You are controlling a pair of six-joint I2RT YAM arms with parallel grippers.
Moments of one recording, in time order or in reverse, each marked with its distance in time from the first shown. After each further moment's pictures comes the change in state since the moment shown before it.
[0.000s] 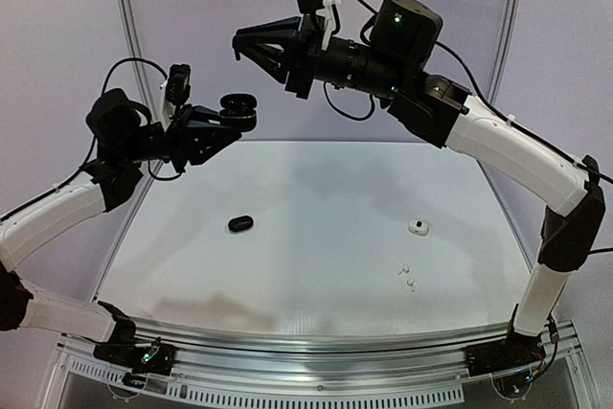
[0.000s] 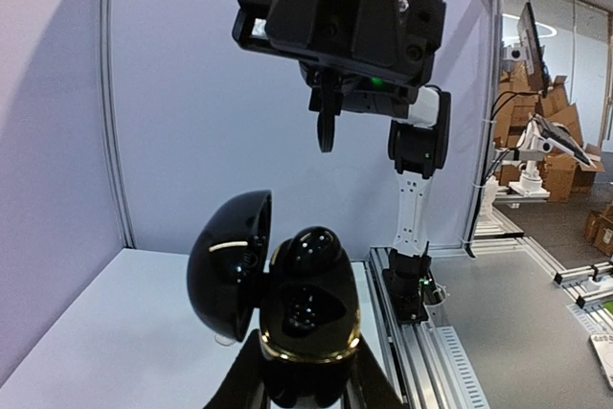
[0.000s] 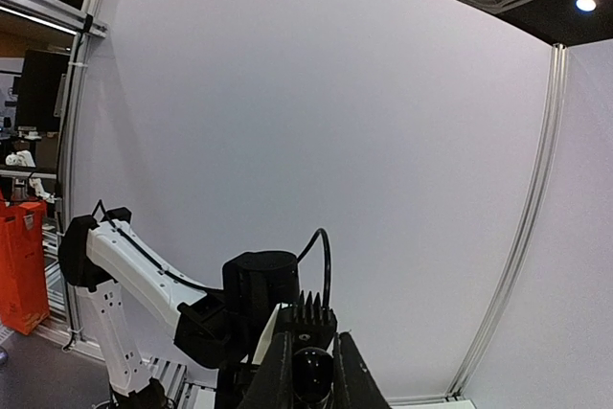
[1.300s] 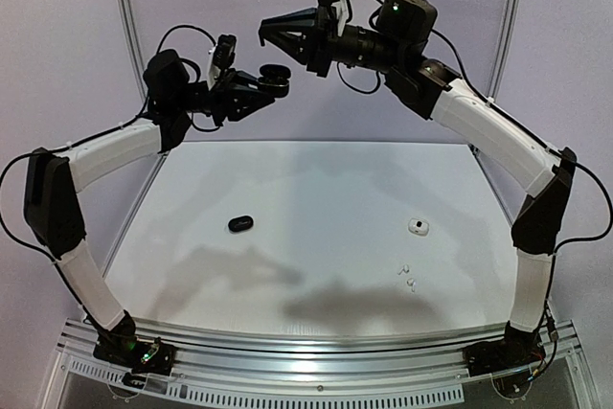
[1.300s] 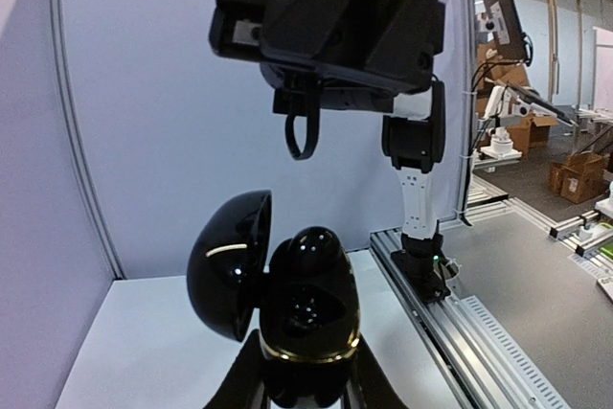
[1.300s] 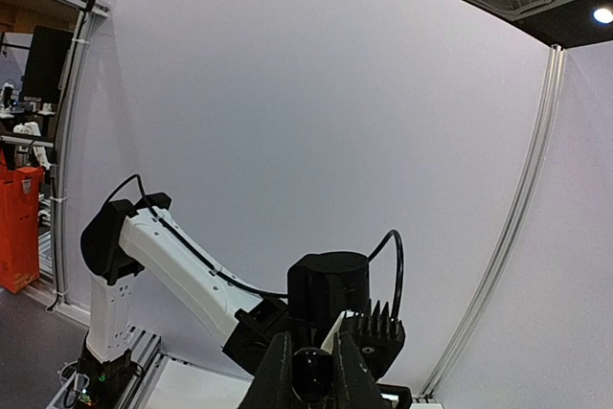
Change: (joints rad) left arm 0.048 0.535 0.496 0.121 0.237 0.003; right arm -0.191 0.157 0.201 -0.021 -0.245 0.012
